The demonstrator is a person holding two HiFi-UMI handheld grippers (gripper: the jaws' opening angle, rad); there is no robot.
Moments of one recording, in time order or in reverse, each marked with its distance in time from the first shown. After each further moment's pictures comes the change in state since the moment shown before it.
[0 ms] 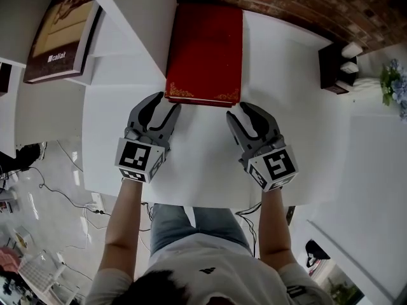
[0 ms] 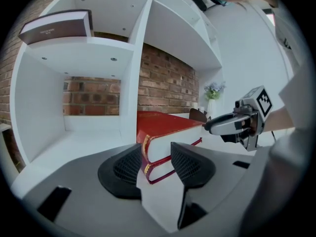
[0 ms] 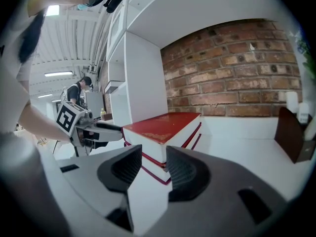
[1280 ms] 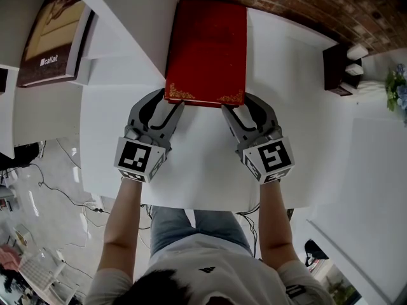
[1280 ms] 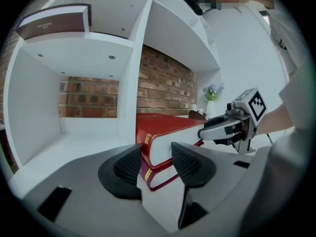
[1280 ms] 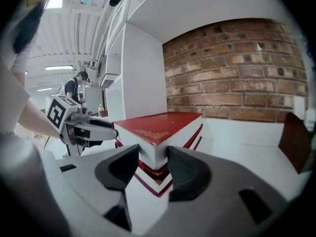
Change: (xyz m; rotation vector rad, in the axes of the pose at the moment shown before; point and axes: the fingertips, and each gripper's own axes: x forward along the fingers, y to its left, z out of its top) left arm 0.012 0.002 0.003 0.013 -0.034 -0.024; right arm 0.032 -0.012 0.002 -0.057 0.016 -0.023
